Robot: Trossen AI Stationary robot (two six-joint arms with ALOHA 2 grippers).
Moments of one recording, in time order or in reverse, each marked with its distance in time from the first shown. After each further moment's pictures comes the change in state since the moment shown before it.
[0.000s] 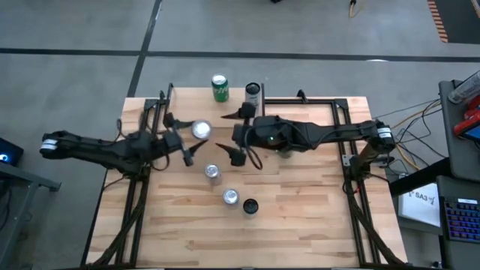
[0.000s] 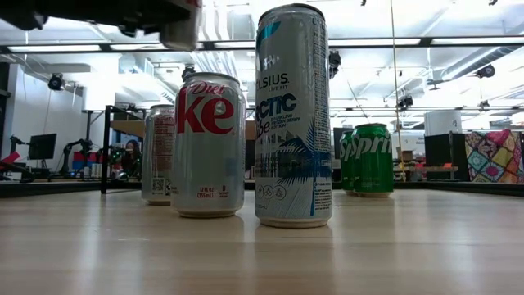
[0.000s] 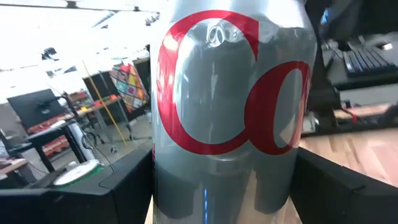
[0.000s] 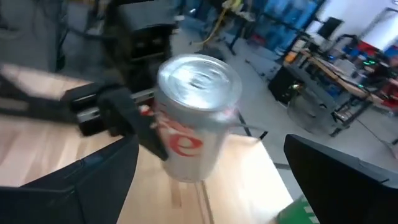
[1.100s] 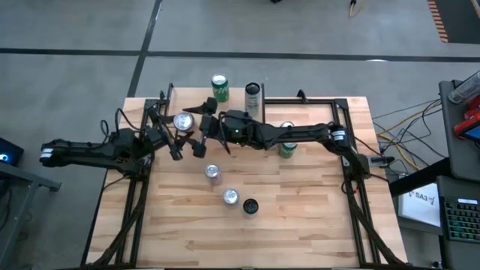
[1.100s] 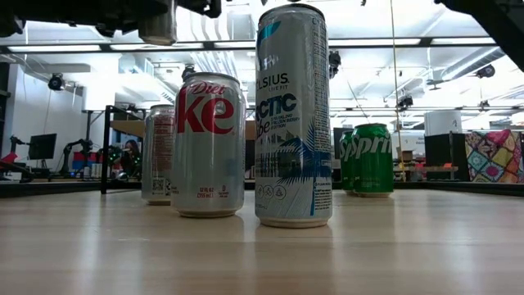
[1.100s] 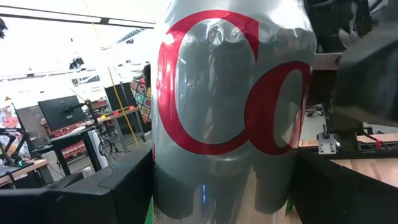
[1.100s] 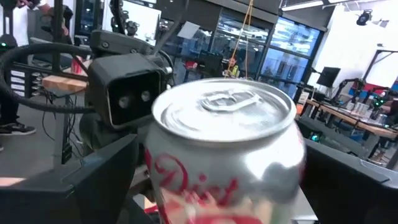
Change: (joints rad) left arm 0.055 -0.219 -0.062 -0.050 0.000 0.000; right arm -0.092 0.430 0.320 0.436 -0.196 0.043
